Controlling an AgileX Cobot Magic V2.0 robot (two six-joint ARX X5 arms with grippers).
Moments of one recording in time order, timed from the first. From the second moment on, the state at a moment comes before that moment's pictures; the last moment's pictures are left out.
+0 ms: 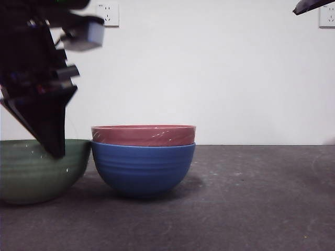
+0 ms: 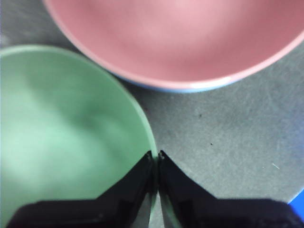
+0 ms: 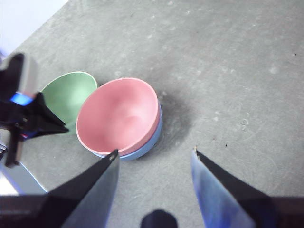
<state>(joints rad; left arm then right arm) -0.66 1.37 0.91 -0.72 -0.08 0.11 0.26 0.95 1.04 -0.74 -0.46 -0.07</state>
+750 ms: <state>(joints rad) -0.65 1.10 0.93 -0.82 0.01 -0.04 0.42 1.11 1.06 -0.64 -0.42 -0.07</state>
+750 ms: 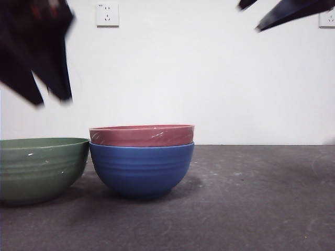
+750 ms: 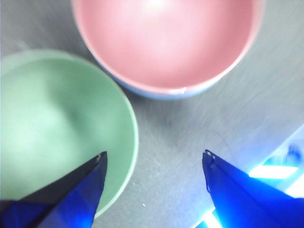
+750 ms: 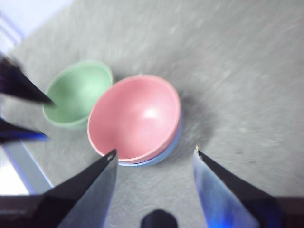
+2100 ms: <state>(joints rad) -0.36 0.84 1.19 -1.11 -0.05 0.00 0.89 1.81 1.37 -0.69 -0.18 -0.23</state>
